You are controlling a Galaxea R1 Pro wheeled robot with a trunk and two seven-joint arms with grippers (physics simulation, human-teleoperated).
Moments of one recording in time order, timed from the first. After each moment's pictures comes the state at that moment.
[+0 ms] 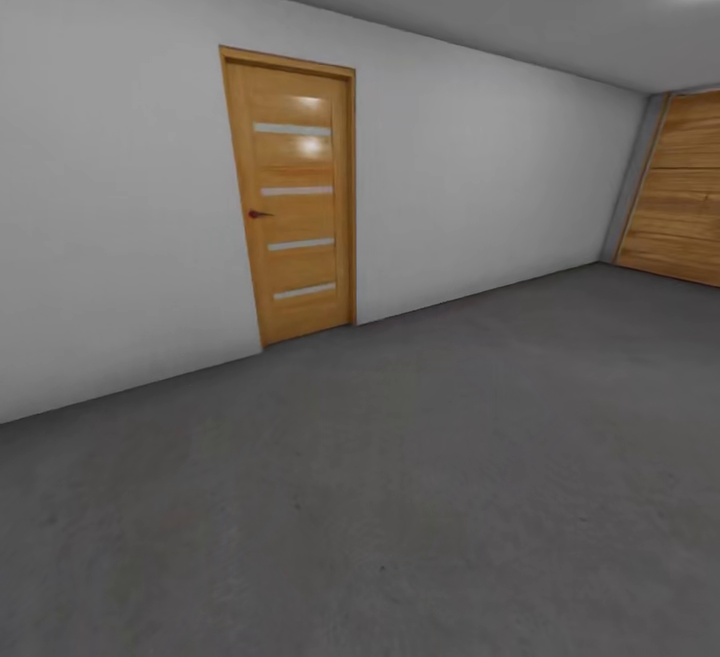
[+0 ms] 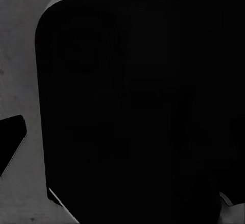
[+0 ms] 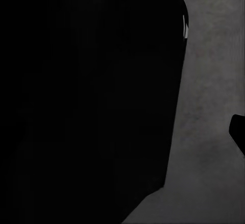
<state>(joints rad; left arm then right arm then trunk) 0.00 -0.04 0.01 -0.05 0.03 -0.01 0.00 0.00 0.01 0.01 -0.01 0.05 -0.01 0.00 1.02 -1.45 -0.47</state>
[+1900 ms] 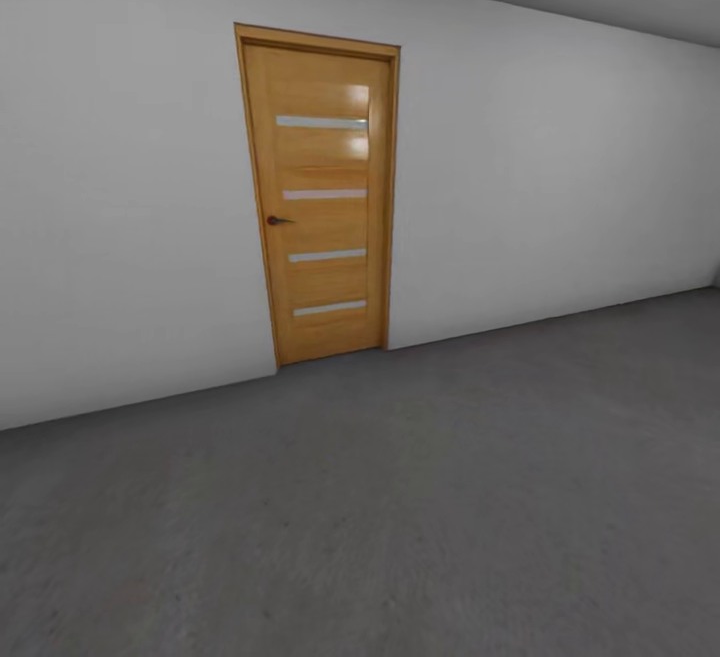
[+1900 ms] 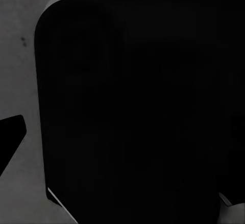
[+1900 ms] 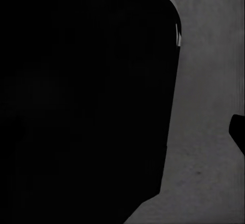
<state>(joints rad) 0.00 -0.04 0.02 -0.05 0.03 -0.01 0.00 0.00 0.00 0.01 -0.01 0.06 -0.04 0.00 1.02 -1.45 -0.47</state>
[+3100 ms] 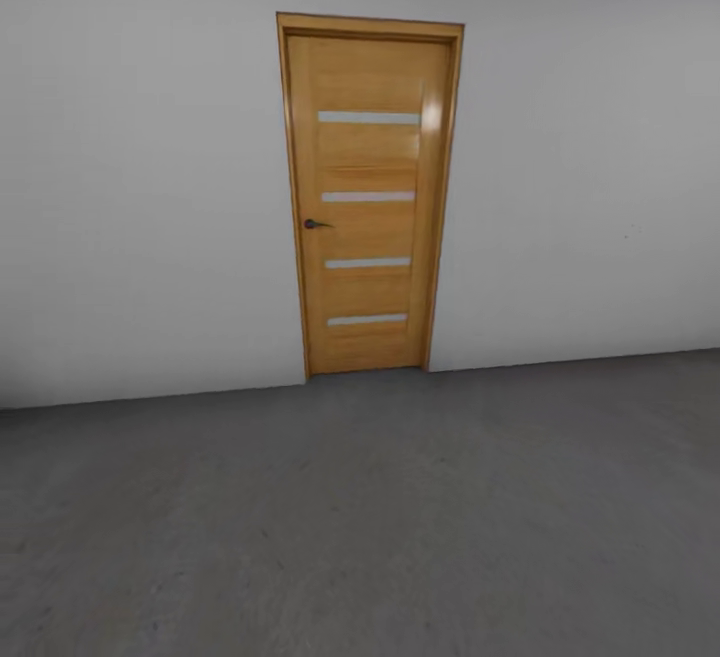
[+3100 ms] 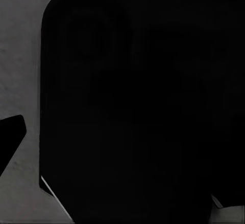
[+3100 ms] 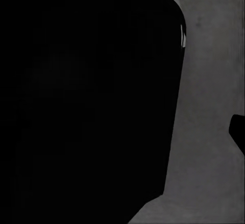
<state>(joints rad) 0.00 -0.03 0.01 -0.05 0.12 0.01 0.01 0.00 0.00 0.01 -0.01 0.05 -0.04 0.00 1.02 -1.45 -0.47</state>
